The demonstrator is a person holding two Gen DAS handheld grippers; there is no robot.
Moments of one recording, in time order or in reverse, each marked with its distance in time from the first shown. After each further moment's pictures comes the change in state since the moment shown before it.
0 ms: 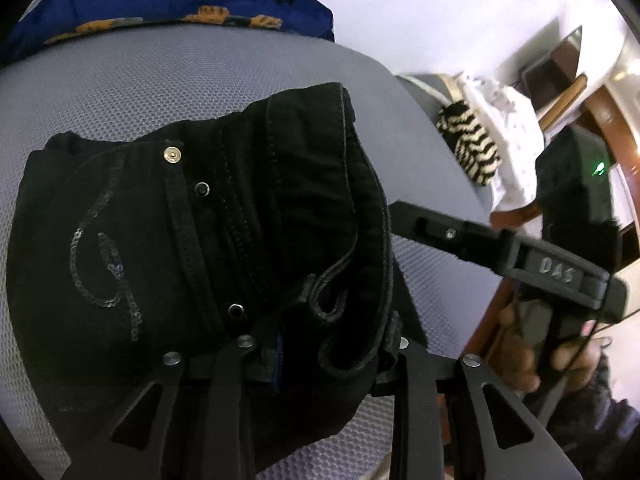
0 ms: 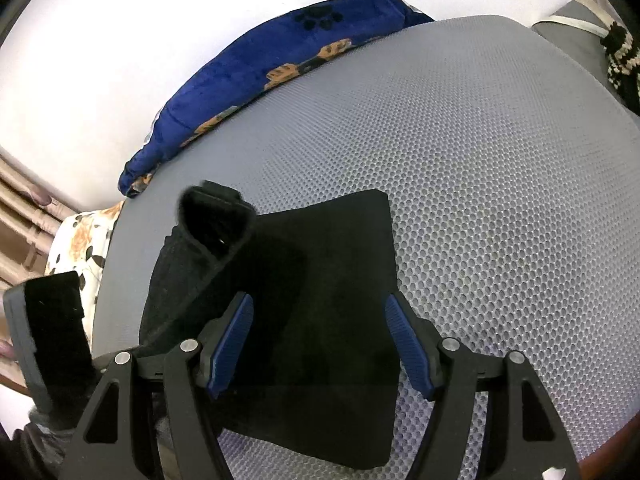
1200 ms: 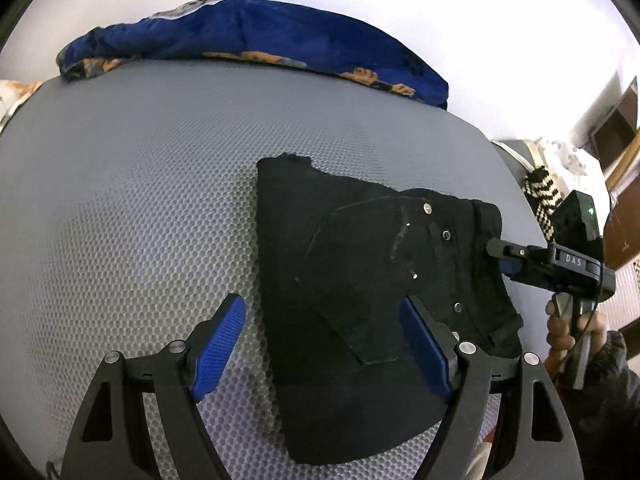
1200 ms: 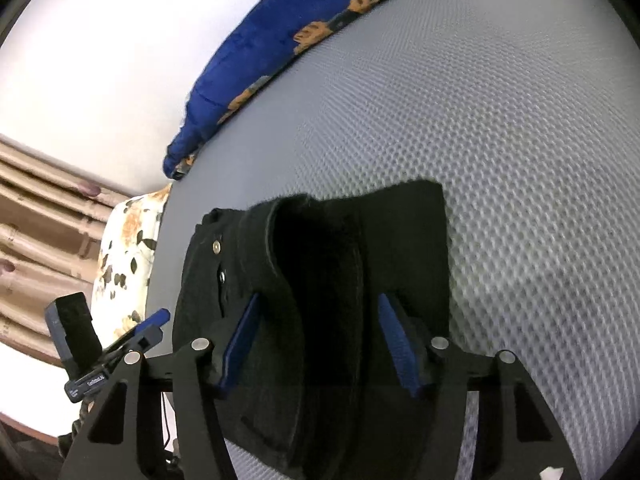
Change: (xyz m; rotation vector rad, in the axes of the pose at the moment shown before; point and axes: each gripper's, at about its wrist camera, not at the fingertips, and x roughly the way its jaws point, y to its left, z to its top) left arm -0.098 0.103 -0.043 -0.161 -0.193 0.275; right arm 0.054 -0.020 0.029 0.002 0.142 0.290
